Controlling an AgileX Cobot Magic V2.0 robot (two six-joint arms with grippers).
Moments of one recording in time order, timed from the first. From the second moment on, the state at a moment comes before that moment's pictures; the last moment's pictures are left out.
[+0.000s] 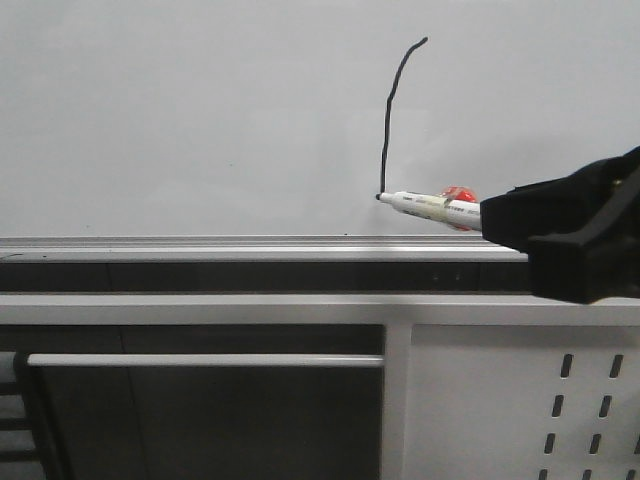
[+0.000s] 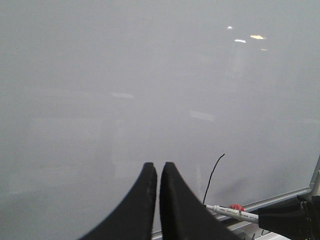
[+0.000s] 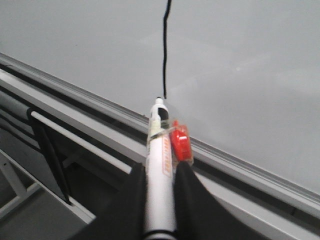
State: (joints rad) left arm -1.04 0.02 -0.42 1.03 0.55 -1.07; right arm 0.62 1.21 -0.18 0.12 -0.72 -0.11
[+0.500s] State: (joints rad) left arm -1.04 0.02 -0.42 1.02 0.53 -1.07; right arm 0.75 0.64 -0.07 0.22 -0.23 -0.11
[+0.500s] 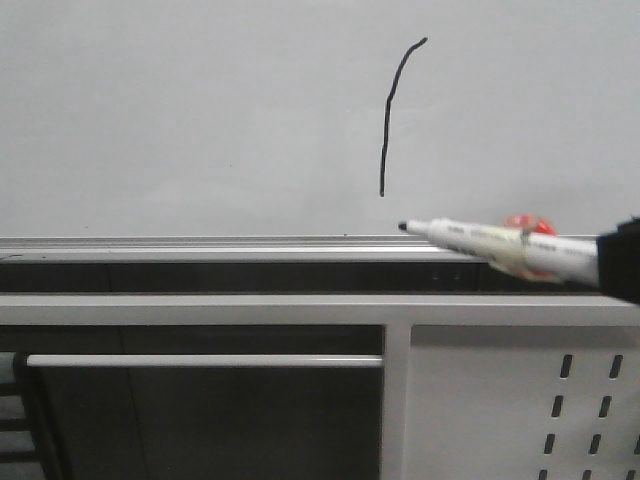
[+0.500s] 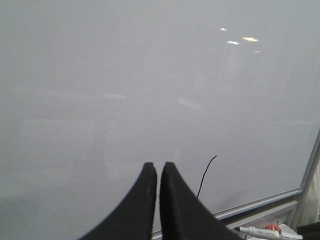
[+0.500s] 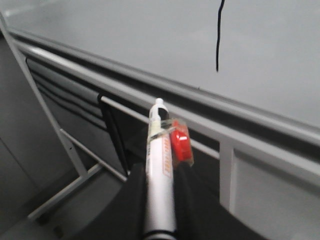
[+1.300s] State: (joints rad) left arm -1.04 0.37 -0.33 0.88 0.26 -0.51; right arm 0.75 0.87 -0.69 0.29 0.73 -0.10
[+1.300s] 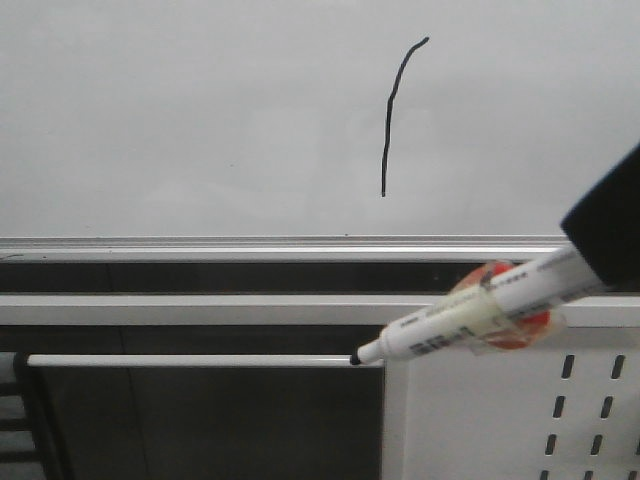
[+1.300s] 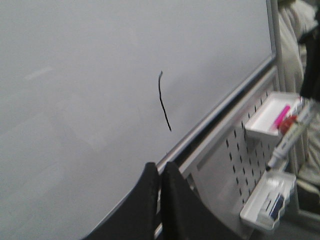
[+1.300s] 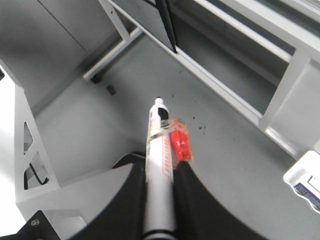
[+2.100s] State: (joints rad) left arm -1.04 0.66 -0.37 0.99 0.18 -0.41; right arm 0.75 1.23 -1.12 0.28 0.91 -0.10
